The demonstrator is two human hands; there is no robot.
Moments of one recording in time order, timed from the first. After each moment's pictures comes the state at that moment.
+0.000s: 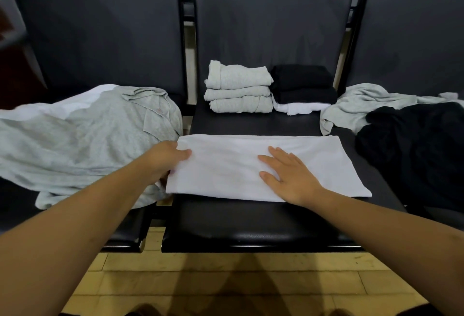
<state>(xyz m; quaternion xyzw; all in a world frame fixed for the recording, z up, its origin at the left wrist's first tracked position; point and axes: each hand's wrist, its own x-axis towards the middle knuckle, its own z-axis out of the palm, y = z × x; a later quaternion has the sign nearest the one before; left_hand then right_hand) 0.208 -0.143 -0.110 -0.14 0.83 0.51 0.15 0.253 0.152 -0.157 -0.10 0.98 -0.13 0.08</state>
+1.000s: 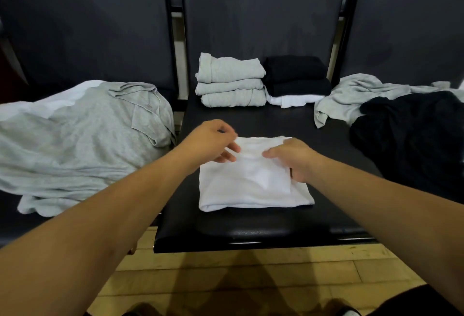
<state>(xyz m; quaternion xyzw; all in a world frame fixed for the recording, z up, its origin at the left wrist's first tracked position) 0.220 -0.054 -0.073 0.04 0.83 0.52 0.17 0.234 0.147 -0.113 0.23 0.72 -0.64 0.15</state>
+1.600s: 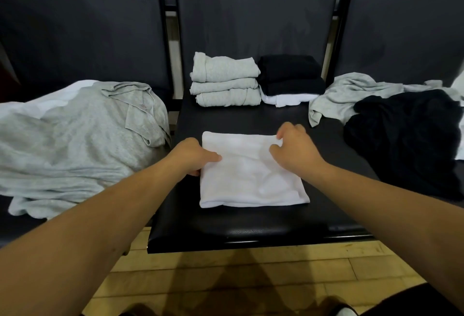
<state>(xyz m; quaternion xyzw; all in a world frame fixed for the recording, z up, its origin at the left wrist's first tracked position) 0.205 -0.070 -0.114 -0.10 0.87 0.44 0.21 0.238 0.154 -0.105 0.11 0.96 -0.26 0.00</state>
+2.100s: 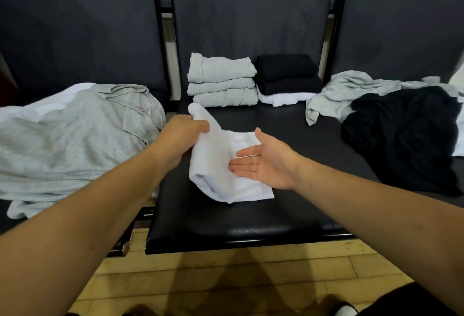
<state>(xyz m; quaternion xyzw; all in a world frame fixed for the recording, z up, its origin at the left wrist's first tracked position) 0.209 -0.069 -0.074 -0.06 0.80 0.59 0.09 0.247 0.126 -0.110 0.21 0.53 -0.79 0.24</state>
